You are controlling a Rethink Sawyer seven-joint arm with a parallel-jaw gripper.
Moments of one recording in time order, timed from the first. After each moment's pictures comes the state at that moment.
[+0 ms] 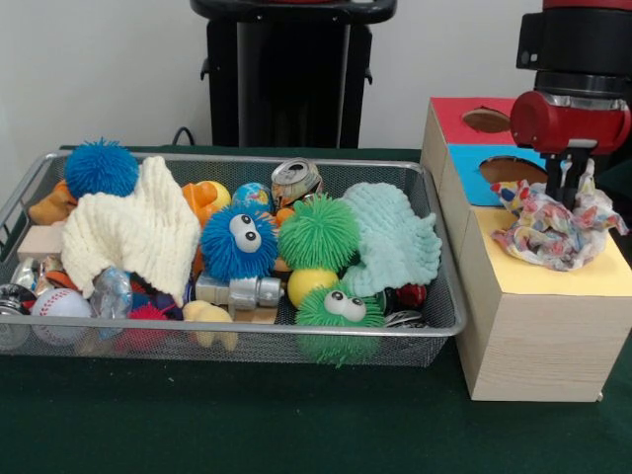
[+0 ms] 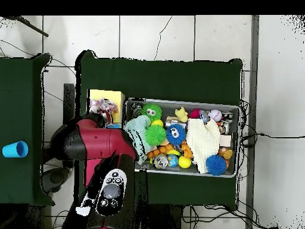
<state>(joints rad) 0.23 -0.58 -0.18 1.59 0.14 0.21 1.45</state>
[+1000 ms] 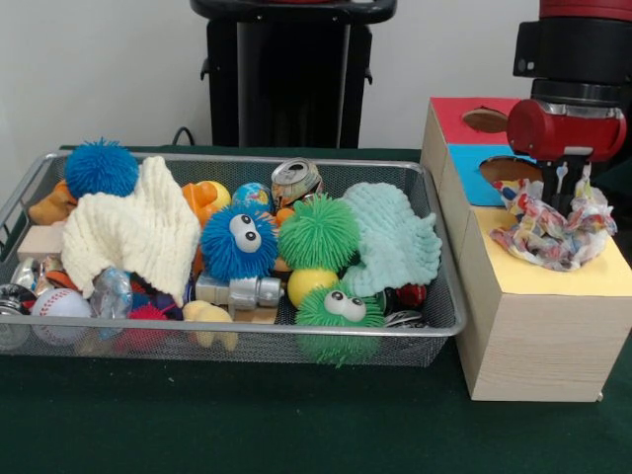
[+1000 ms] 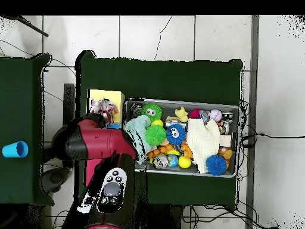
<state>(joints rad) 0.23 -0.57 -0.18 1.59 0.14 0.19 1.45</state>
